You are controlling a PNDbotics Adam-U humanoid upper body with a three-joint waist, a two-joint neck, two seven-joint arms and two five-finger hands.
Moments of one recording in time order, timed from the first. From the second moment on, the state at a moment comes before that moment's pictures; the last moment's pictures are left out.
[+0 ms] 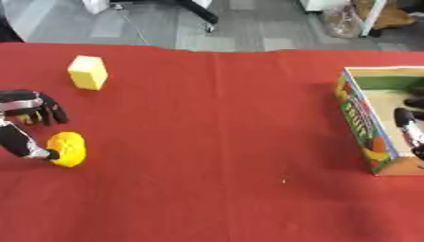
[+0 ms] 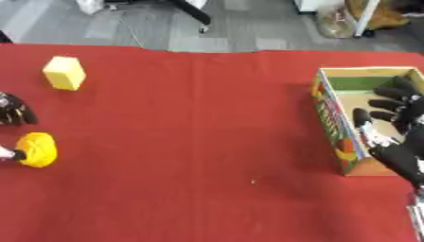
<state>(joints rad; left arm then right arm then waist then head) -0.48 0.93 -0.23 -1.44 -0.43 0.01 -0.74 -0.21 -0.30 -0.12 -1.77 0.07 -0.16 -0.02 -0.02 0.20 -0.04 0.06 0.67</state>
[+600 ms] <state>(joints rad) -0.45 0.93 -0.22 -1.44 -0.50 0.00 -0.70 -0.21 -0.30 -0.12 -1.77 0.07 -0.16 -0.02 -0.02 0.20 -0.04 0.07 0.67</state>
